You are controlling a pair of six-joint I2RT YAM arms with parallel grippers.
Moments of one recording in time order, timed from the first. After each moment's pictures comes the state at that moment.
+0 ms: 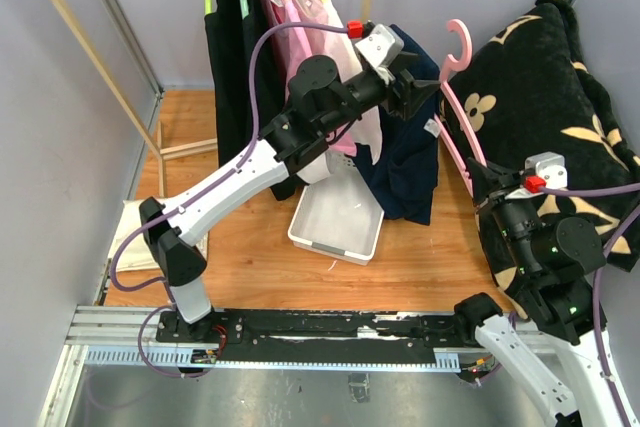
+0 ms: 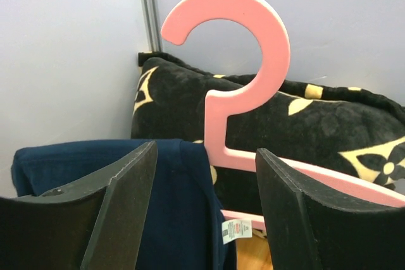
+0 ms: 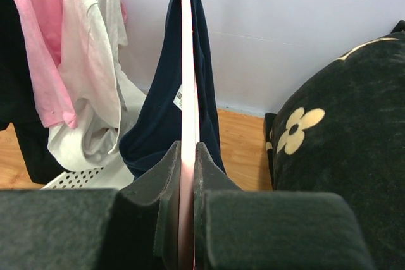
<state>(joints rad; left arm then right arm) -0.90 1.77 1.93 0.12 0.13 0.00 0.43 0.43 0.92 -0.30 0.12 -0.07</state>
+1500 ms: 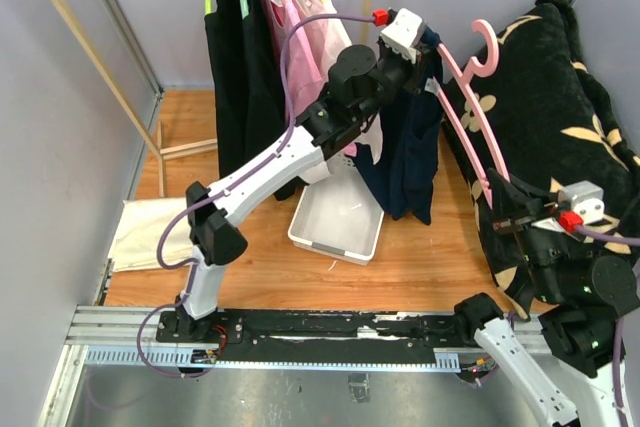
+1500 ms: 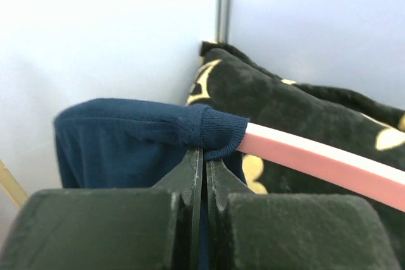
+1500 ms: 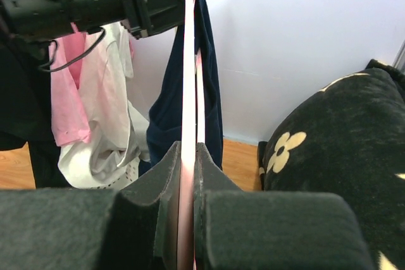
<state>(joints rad) -0.91 2.00 2.17 0.07 -0.11 0.01 0.43 0.30 0.94 -0.32 0.10 -0.09</state>
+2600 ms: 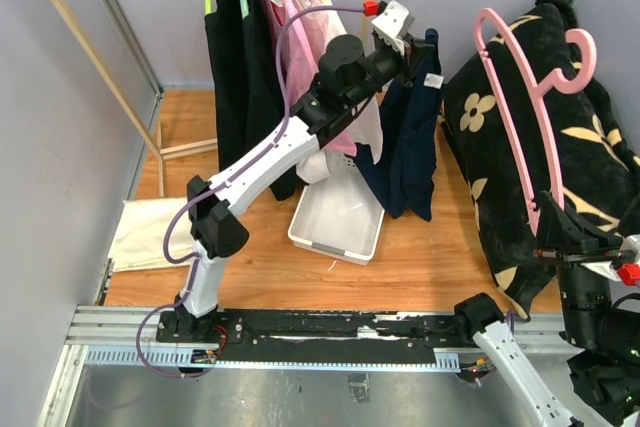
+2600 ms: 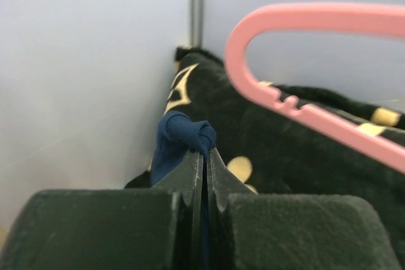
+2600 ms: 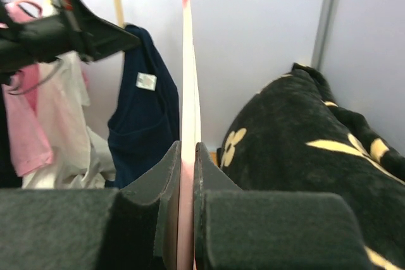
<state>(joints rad) -0.83 2.08 2.24 0.08 0.05 -0.04 0.43 0.14 1.05 -0.47 0.26 -0.13</state>
